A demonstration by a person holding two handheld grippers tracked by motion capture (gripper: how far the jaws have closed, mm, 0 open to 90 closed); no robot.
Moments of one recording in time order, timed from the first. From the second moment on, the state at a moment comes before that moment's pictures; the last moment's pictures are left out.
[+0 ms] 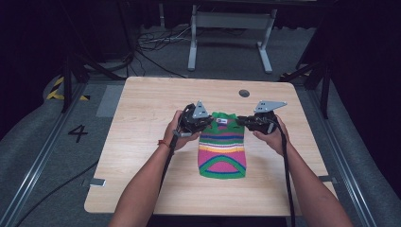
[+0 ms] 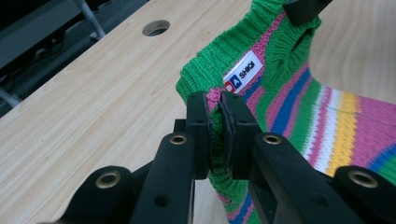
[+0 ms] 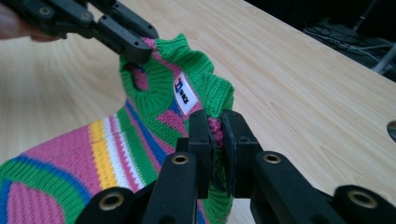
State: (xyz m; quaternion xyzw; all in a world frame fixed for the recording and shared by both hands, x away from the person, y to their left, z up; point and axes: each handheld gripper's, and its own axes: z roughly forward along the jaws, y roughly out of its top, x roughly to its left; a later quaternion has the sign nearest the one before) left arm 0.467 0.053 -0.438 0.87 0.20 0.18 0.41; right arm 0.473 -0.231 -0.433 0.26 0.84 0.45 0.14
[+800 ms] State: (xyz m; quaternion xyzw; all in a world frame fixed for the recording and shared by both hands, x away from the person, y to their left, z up) left arm 0.394 0.062 -0.452 0.90 0.09 0.17 0.40; right arm 0.395 -0.240 -0.441 0.15 0.88 0.44 0.10
